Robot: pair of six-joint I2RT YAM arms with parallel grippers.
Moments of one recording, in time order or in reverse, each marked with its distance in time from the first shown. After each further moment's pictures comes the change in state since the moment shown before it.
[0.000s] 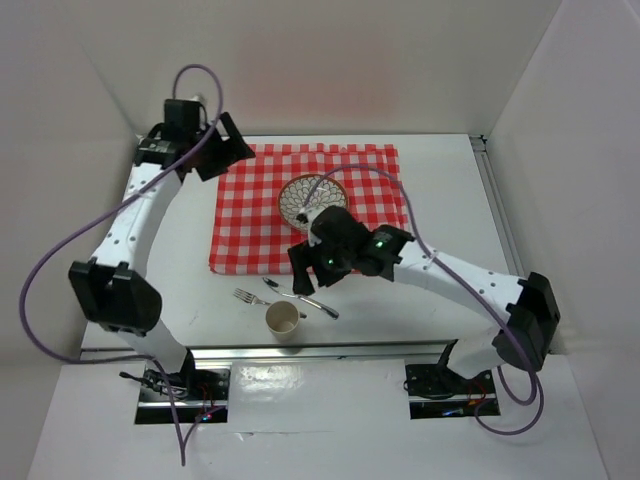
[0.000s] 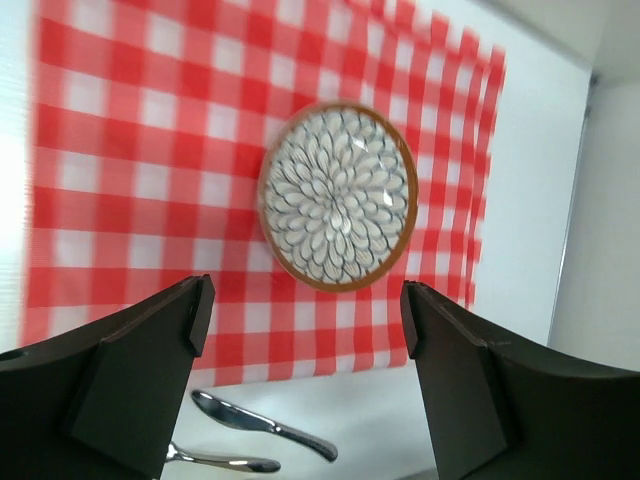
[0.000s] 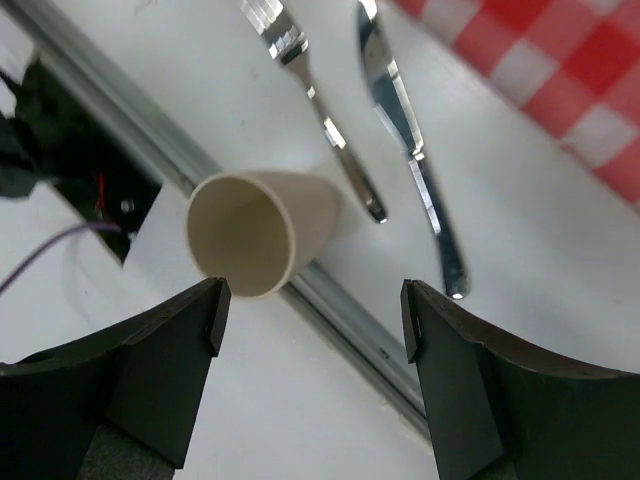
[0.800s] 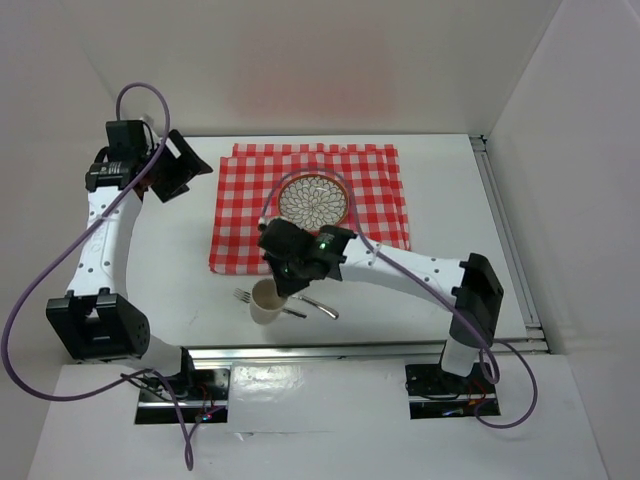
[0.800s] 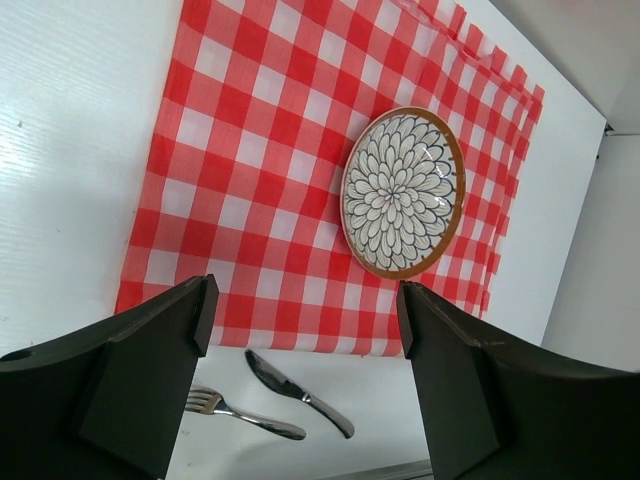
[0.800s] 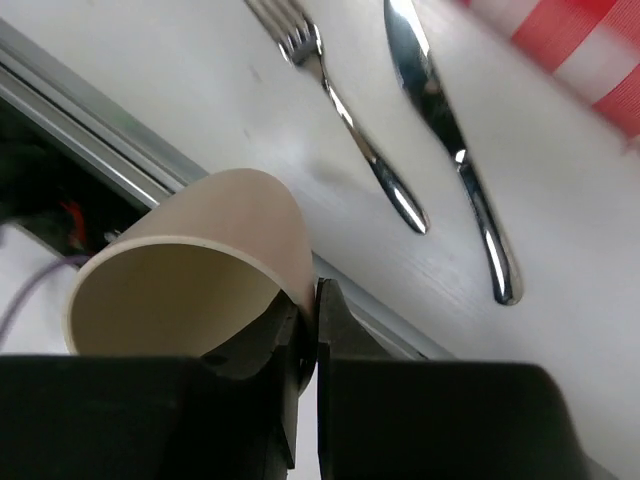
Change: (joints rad) left arm 0.280 -0.225 -0.224 -0.029 0.119 0.028; right arm 0.229 0.317 0.231 -0.129 0.171 0.135
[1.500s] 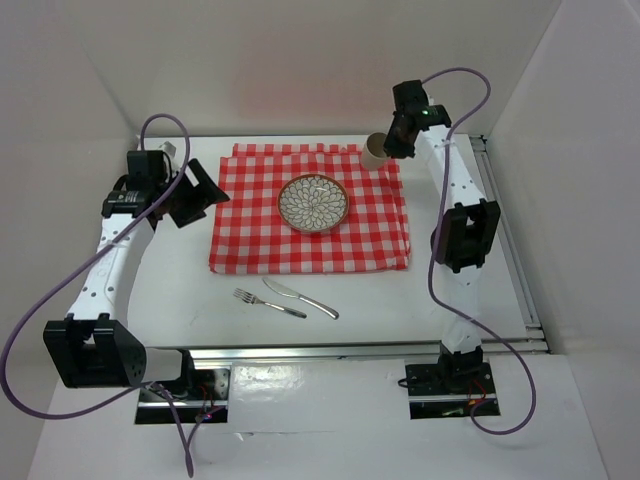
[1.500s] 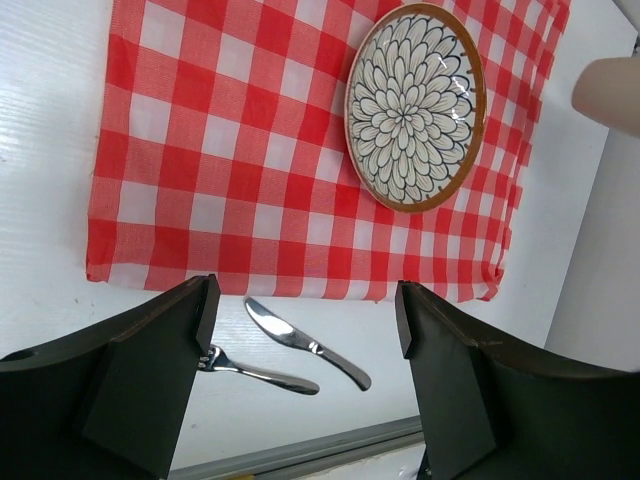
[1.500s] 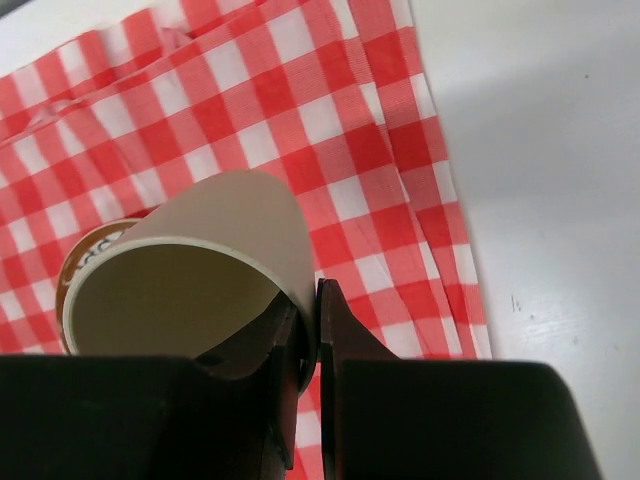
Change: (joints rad) left arm -0.066 -0.154 -0.265 0.067 0.027 -0.002; right arm -0.908 0.488 0.895 -0.249 0.141 -0.039
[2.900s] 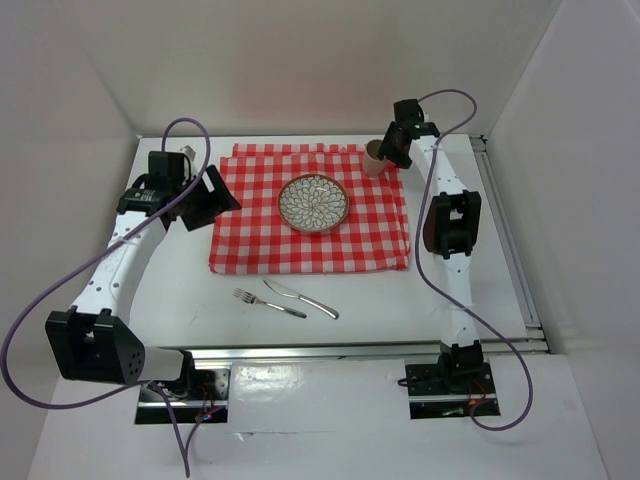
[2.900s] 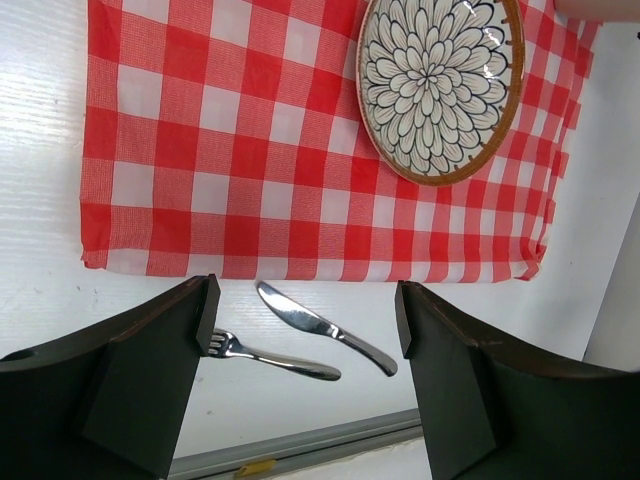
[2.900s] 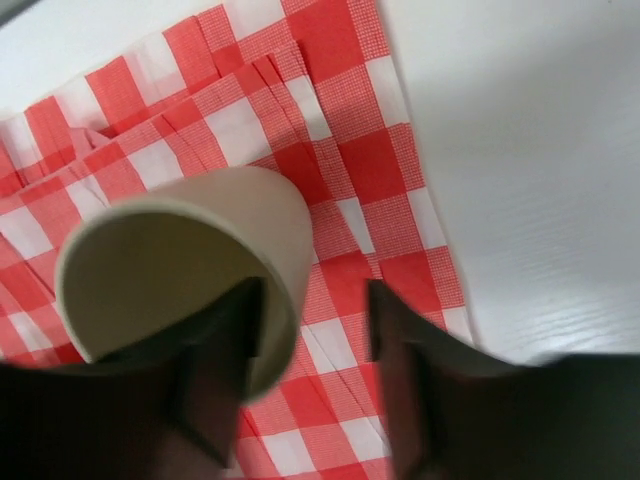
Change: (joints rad) left arm -0.114 0.024 0.000 -0.024 -0.077 0.028; right arm -0.080 0.302 0.087 0.214 -0.060 -0.003
